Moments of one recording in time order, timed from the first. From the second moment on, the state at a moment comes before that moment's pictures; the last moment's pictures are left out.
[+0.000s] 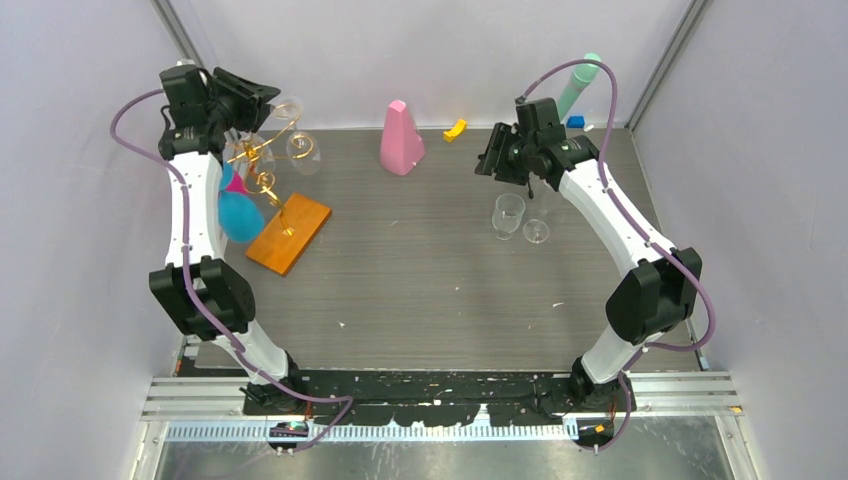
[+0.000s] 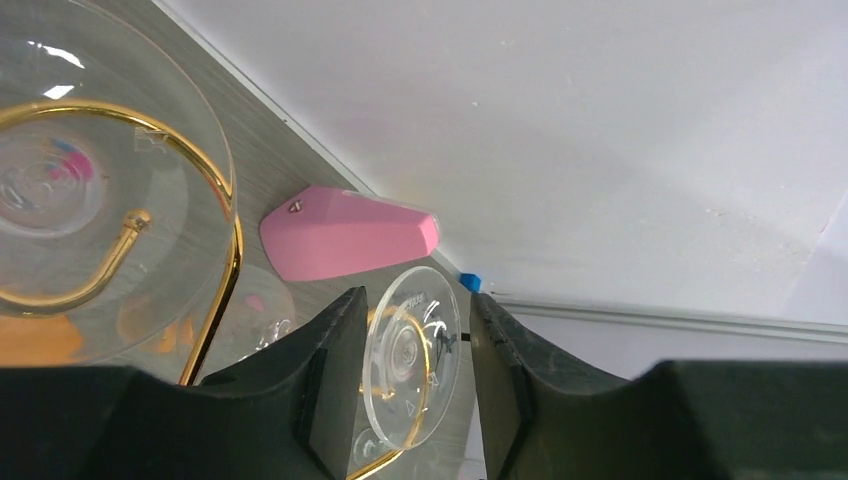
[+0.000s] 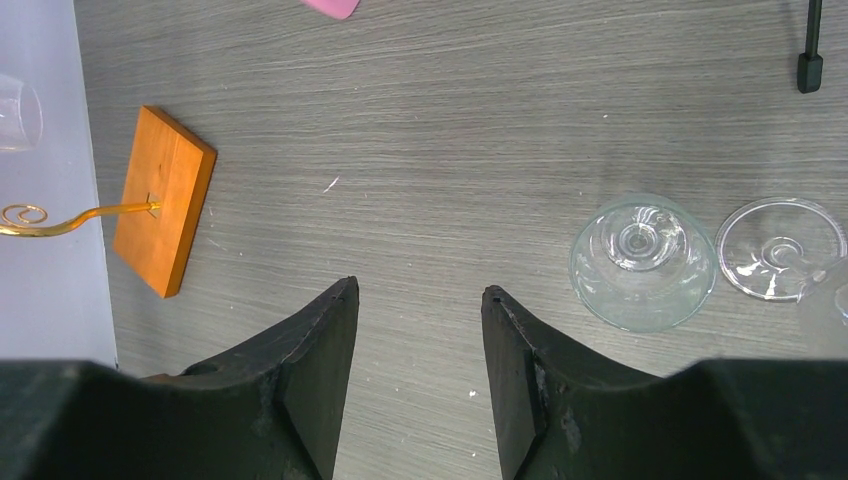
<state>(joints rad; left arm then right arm) 0.22 1.70 1.84 -0.48 0.39 -0.98 0.35 1.66 1.63 -0.69 -0.09 0.55</state>
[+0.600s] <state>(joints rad) 0.24 1.69 1.72 -0.31 0.49 -1.16 0.35 1.66 1.62 -0.69 -0.08 0.55</state>
